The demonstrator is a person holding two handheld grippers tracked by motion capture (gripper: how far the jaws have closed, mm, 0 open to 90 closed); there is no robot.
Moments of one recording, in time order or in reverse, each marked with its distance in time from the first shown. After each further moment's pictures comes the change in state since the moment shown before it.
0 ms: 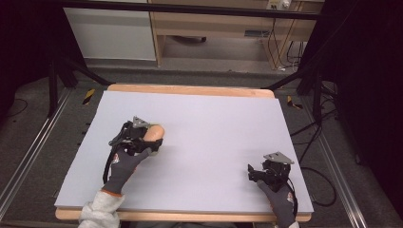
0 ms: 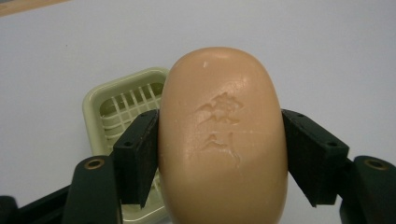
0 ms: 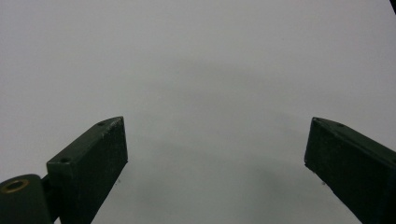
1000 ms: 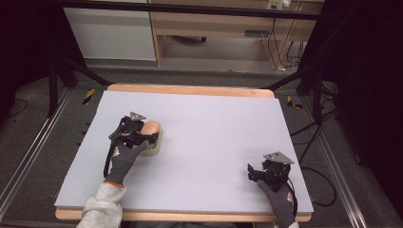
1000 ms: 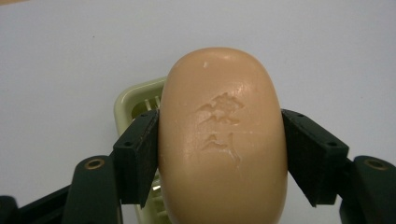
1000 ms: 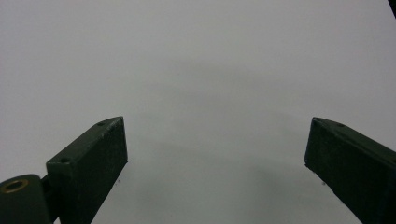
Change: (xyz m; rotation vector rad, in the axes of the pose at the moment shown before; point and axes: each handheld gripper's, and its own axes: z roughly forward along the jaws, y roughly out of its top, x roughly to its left) left arm 0.028 0.002 0.023 0.019 0.051 -0.064; right arm 0.000 0.001 -0.001 -0.006 -0.002 0.003
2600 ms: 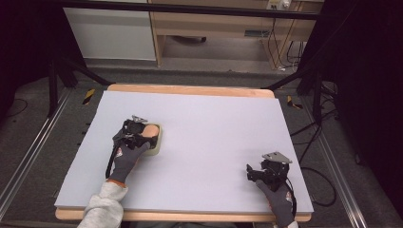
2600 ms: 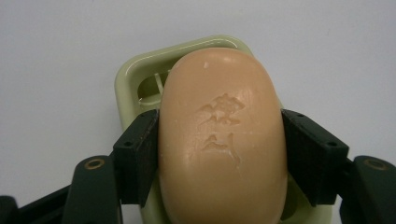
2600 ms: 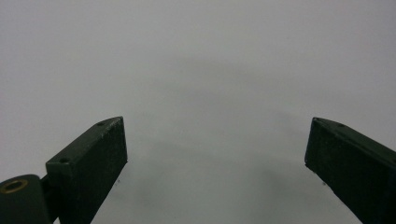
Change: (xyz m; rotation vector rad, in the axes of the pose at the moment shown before) left arm 0.007 -0.012 0.030 0.065 0.035 -0.002; right arm 0.003 0.000 0.003 0.015 0.000 -0.003
